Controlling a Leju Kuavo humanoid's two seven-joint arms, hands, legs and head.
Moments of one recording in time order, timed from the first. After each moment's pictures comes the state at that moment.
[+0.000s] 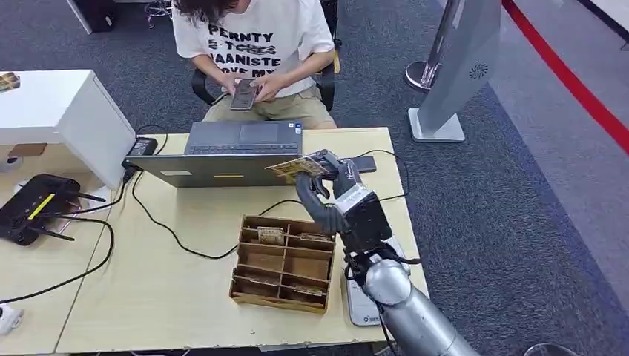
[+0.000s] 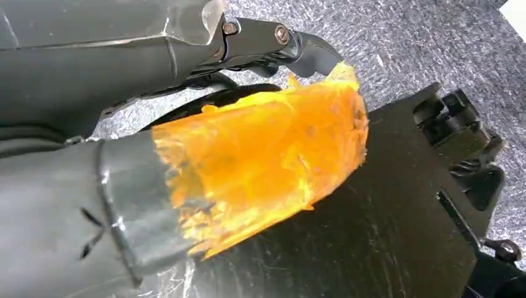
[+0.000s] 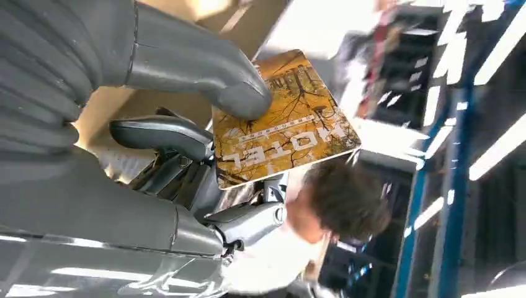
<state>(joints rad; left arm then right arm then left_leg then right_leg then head) -0.12 -0.11 -1.53 -0.15 0.96 0.24 -0.06 -0.34 0.10 0.60 -1.57 0.01 -0.16 -0.27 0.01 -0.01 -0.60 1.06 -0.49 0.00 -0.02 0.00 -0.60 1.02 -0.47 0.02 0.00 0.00</state>
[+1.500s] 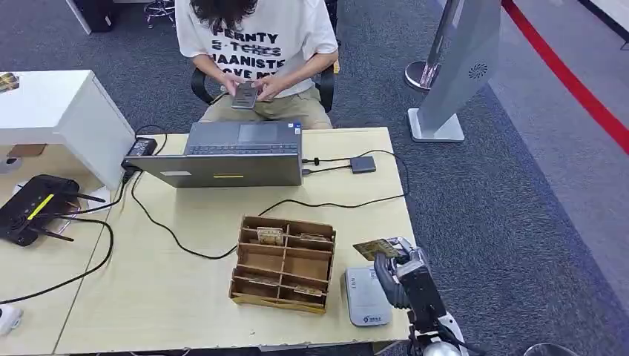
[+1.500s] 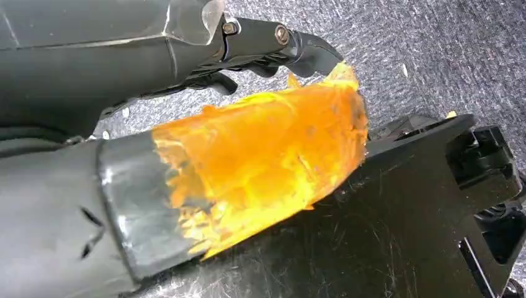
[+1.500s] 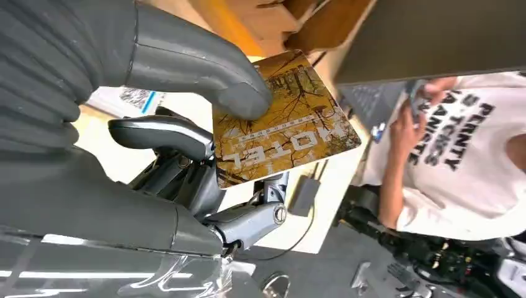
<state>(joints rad) -0.10 -0.12 -1.47 -0.15 1.03 0.30 -0.05 0.10 -0.09 0.42 -1.60 0.12 -0.31 -0.24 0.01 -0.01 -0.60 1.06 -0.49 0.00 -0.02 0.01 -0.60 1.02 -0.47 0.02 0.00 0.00</state>
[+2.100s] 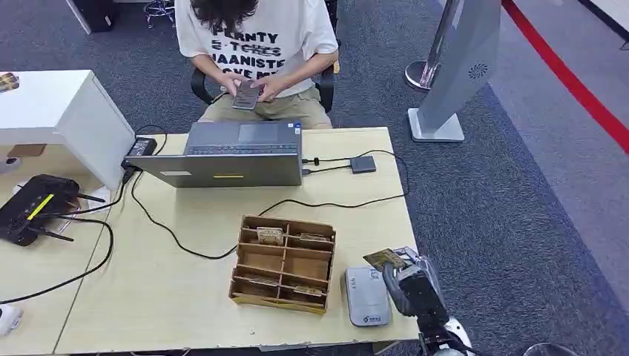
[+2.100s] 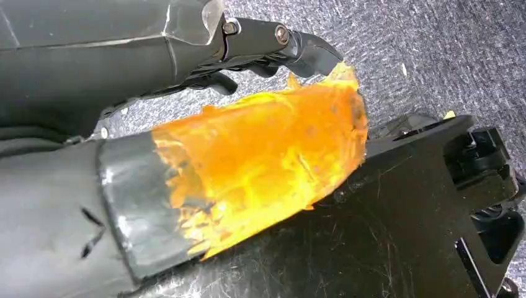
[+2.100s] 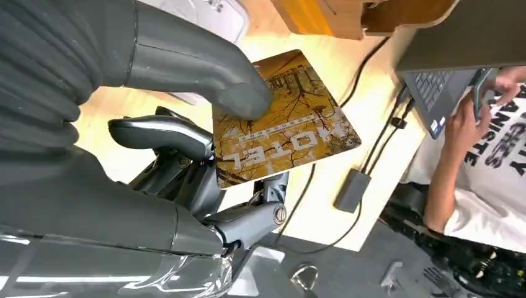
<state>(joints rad) -0.10 -0.12 -1.47 -0.15 1.05 0.30 -0.06 0.13 -0.16 0.41 -1.57 0.14 -0.31 -0.20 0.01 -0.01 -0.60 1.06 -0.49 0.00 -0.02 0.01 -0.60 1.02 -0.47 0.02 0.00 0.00</state>
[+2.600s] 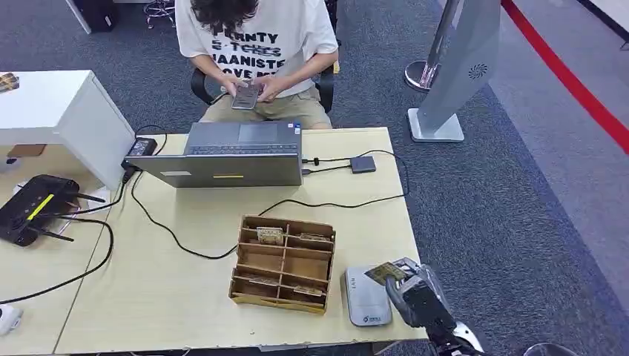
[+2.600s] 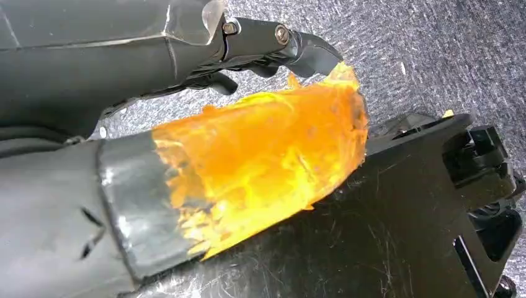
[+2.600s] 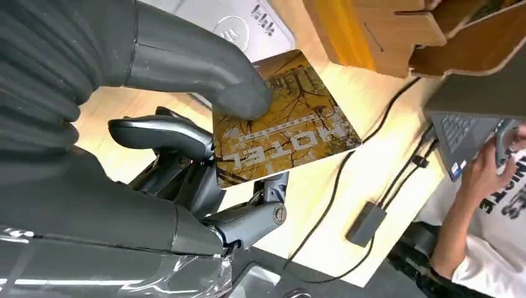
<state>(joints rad) -0.10 -0.12 -1.47 -0.15 1.05 0.30 -0.06 0.16 -0.24 0.42 -1.58 0.14 -0.21 -0.20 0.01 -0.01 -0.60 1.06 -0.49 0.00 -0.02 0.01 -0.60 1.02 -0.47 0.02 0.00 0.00</state>
